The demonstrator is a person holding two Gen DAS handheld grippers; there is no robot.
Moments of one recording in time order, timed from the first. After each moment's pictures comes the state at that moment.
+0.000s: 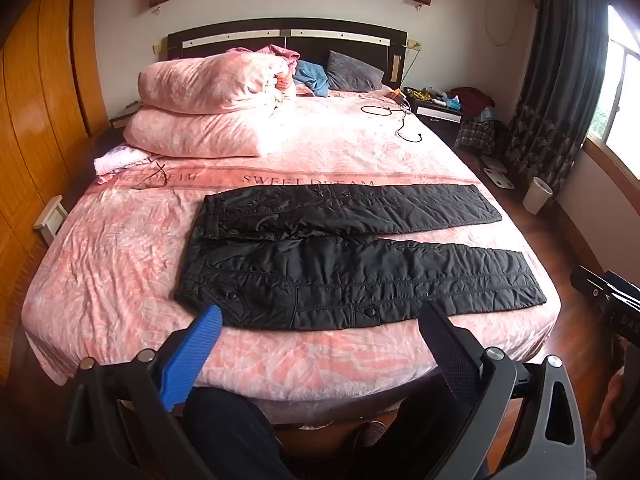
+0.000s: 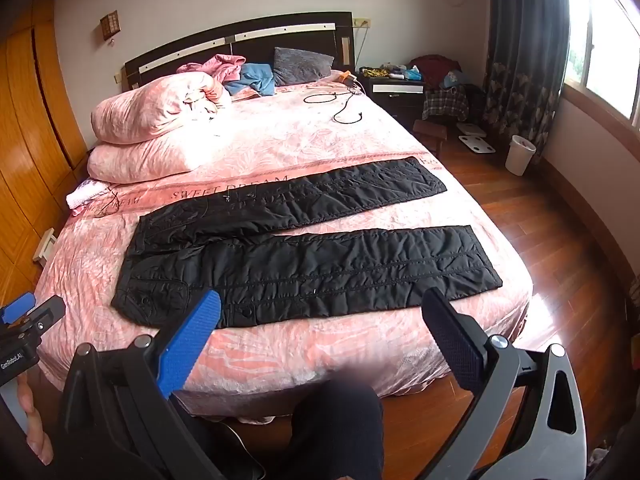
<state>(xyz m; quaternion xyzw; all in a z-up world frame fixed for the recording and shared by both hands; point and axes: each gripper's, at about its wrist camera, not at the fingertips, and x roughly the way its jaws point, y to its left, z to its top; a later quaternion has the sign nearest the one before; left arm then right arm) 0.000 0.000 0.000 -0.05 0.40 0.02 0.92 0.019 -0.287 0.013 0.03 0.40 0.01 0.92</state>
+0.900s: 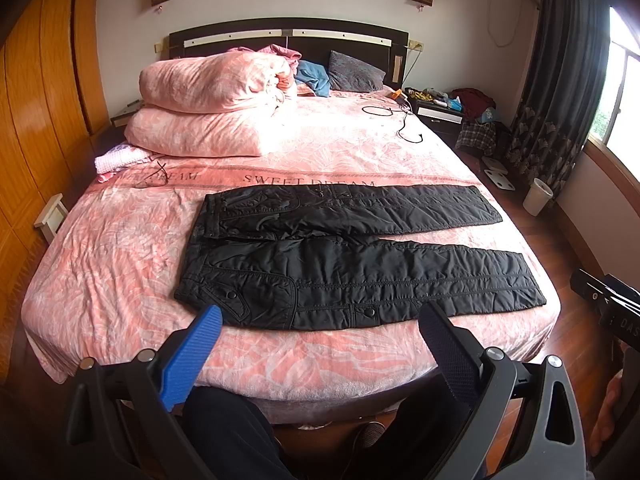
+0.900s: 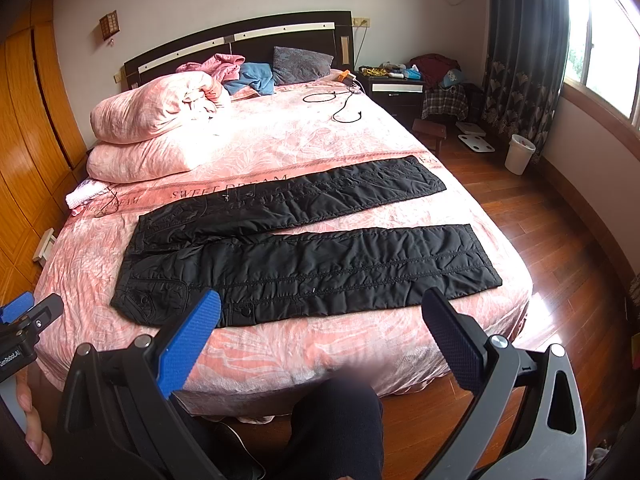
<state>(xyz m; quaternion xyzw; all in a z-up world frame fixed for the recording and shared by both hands) 0.000 0.000 0.000 -0.05 0.40 0.02 0.92 0.019 -0.288 0.012 0.02 0.40 0.01 0.92</state>
